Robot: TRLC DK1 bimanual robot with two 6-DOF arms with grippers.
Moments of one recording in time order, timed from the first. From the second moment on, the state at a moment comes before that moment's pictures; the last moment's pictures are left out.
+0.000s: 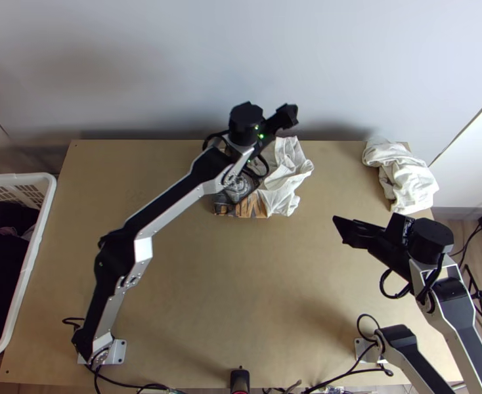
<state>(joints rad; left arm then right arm) -0.72 2.20 2.26 -0.13 -0.14 -0.97 0.19 0.72 0.68 -0.38 -0.33 0.54</state>
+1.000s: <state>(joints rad) -0.20 1.43 1.29 -0.39 0.05 -0.46 0.62 1.91 1.64 -0.29 -0.30 0.46</state>
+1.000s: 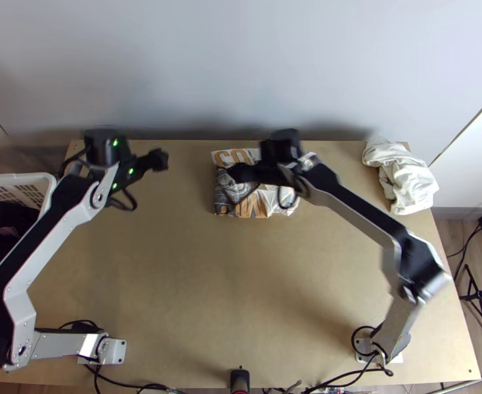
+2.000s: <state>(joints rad) -0.07 1.23 0.95 -0.34 0.06 -0.40 0.44 1.97 1.46 -0.25 -0.10 0.30</state>
